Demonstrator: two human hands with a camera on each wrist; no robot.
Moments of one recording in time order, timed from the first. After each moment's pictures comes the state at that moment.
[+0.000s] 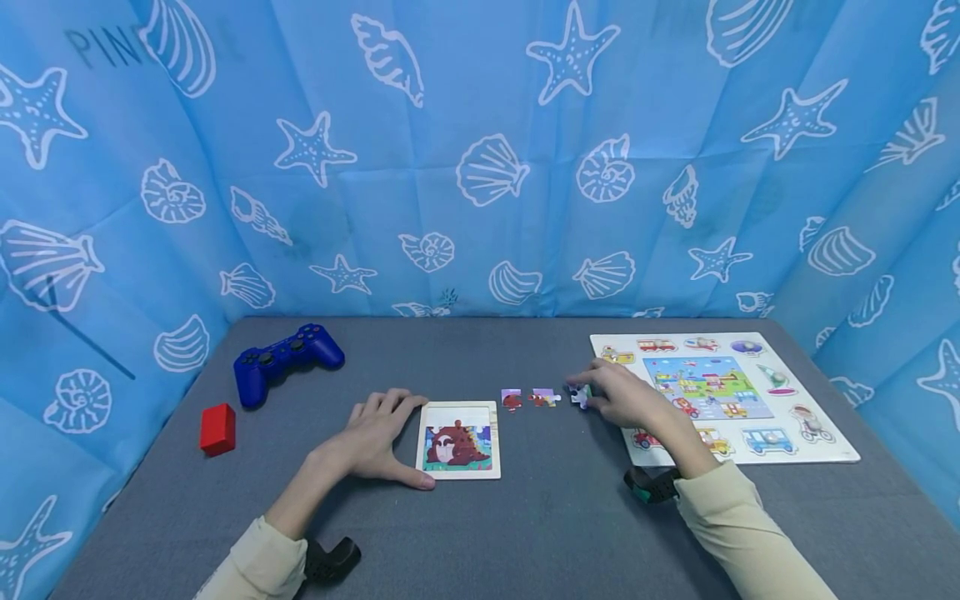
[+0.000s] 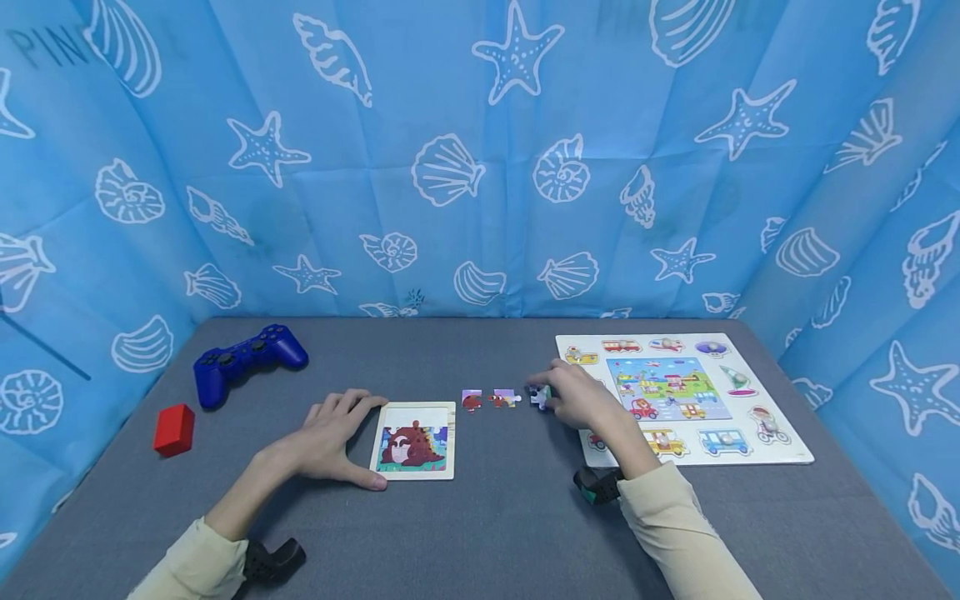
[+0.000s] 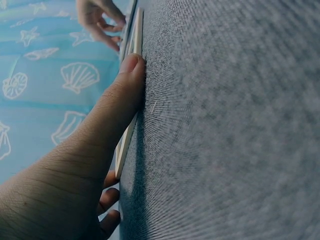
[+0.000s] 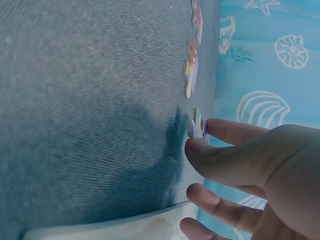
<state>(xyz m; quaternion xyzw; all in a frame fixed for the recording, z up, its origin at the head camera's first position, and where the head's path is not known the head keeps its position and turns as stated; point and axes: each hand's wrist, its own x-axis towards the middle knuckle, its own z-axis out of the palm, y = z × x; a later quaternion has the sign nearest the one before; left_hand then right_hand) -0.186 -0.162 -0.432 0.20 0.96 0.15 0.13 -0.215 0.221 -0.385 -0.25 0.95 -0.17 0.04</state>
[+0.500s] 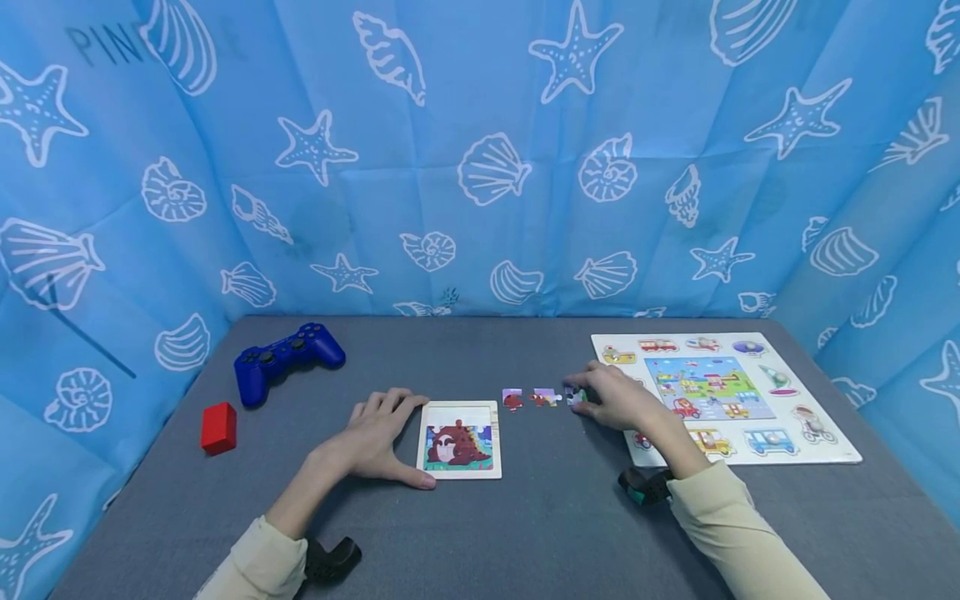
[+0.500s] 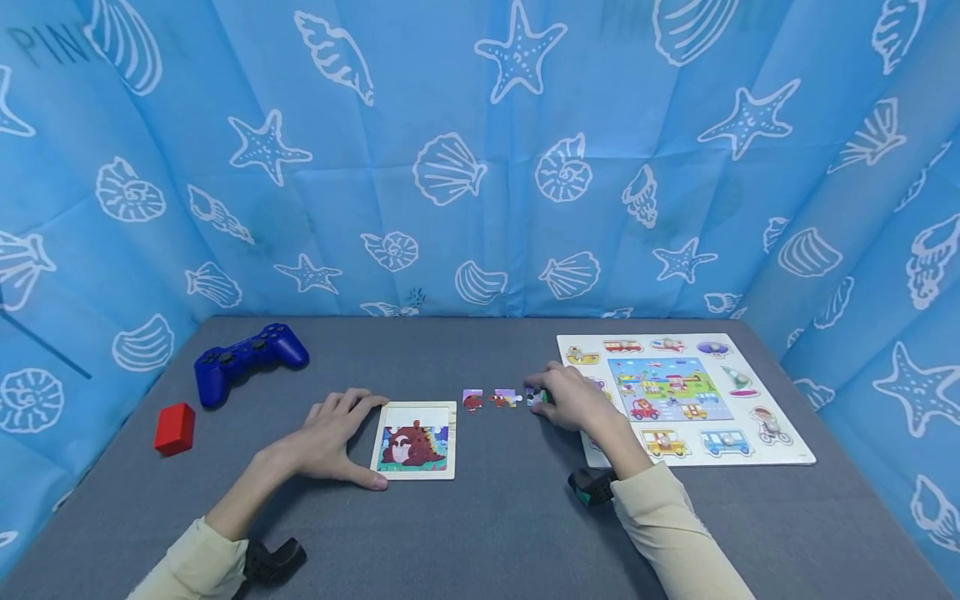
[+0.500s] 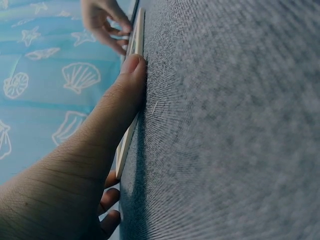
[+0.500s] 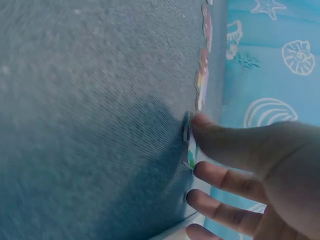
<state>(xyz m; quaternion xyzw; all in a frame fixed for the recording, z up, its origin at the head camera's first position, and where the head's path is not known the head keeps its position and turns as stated) -0.185 -0.163 -0.431 0.20 0.96 0.16 0.13 -0.217 0.214 -0.392 -0.23 0.96 -0.15 0.07</state>
